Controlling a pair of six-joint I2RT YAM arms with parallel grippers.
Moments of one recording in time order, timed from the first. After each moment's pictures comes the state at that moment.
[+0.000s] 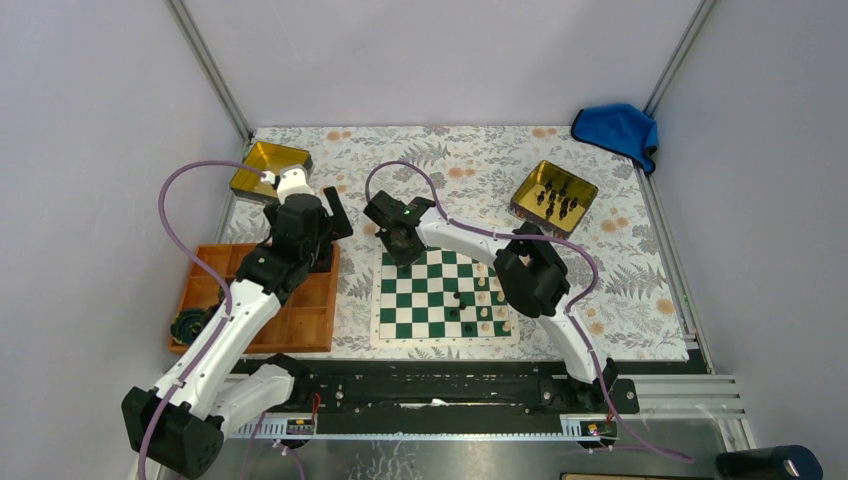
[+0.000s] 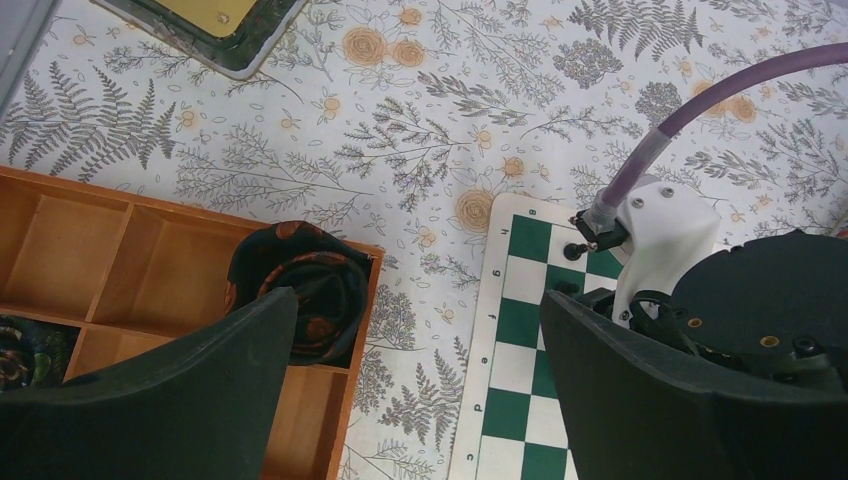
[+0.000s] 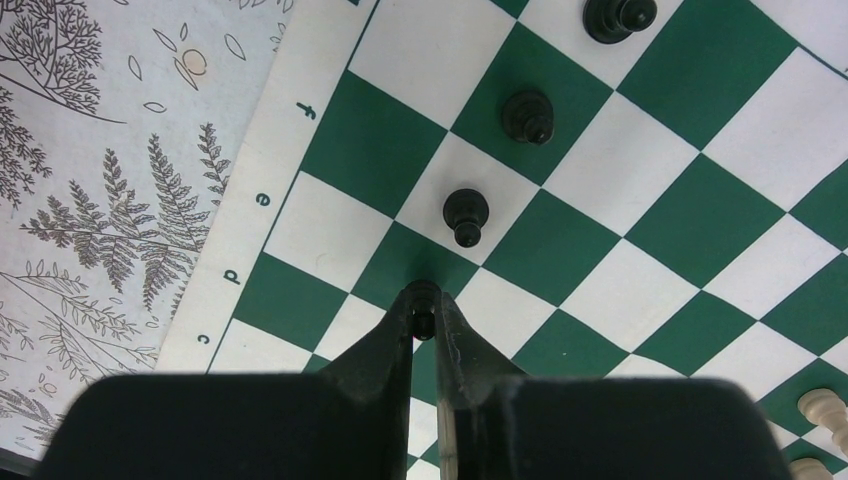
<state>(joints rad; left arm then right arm) -0.37 0.97 0.88 -0.45 -0.43 -0.45 0.93 2.28 1.90 -0.83 0.11 0.34</state>
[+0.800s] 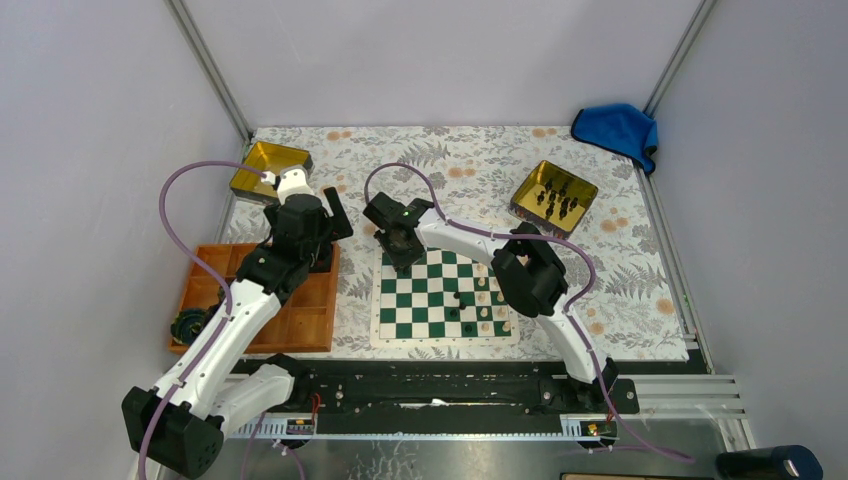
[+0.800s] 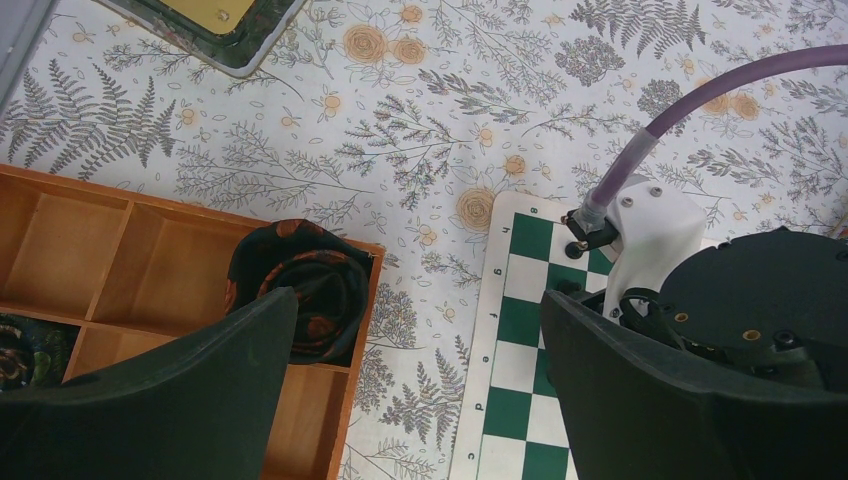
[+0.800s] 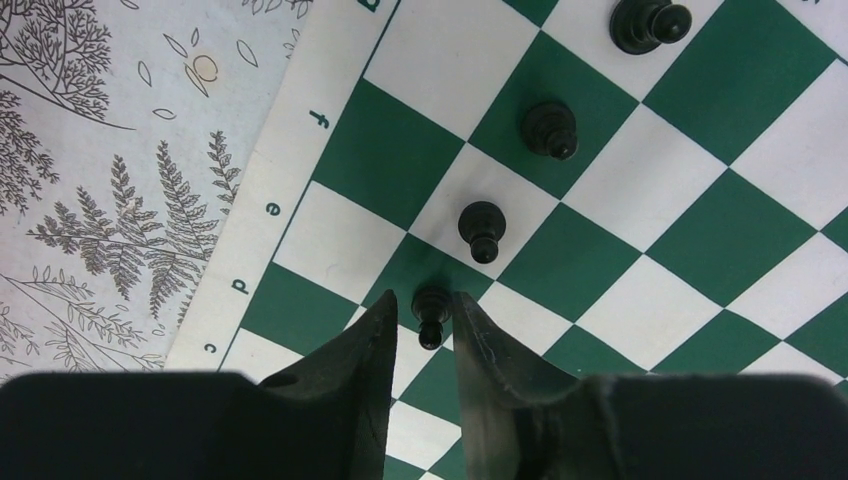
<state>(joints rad) -0.37 0.97 0.88 -0.45 -0.43 -0.45 0.93 2.29 1.90 -0.81 0.09 0.34</state>
